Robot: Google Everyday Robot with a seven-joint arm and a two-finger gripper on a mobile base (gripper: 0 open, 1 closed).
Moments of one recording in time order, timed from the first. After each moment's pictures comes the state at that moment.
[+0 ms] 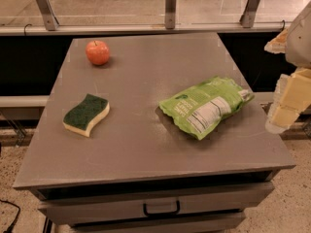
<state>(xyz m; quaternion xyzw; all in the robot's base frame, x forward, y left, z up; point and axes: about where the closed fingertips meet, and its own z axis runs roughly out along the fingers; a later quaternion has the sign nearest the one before) 0.438 -0.217 0.977 -0.60 0.78 -0.04 0.16</state>
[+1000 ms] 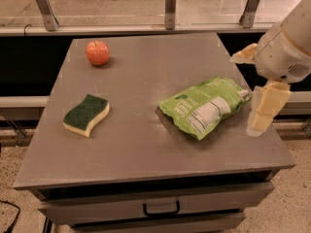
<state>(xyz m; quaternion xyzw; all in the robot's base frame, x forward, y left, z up) 0.468 -0.186 0.932 -0.69 0.70 0.01 0.18</state>
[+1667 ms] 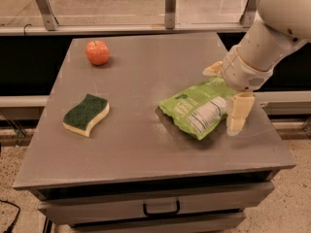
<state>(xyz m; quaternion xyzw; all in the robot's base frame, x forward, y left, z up) 0.520 -0.162 0.862 -0.76 0.63 0.02 0.16</state>
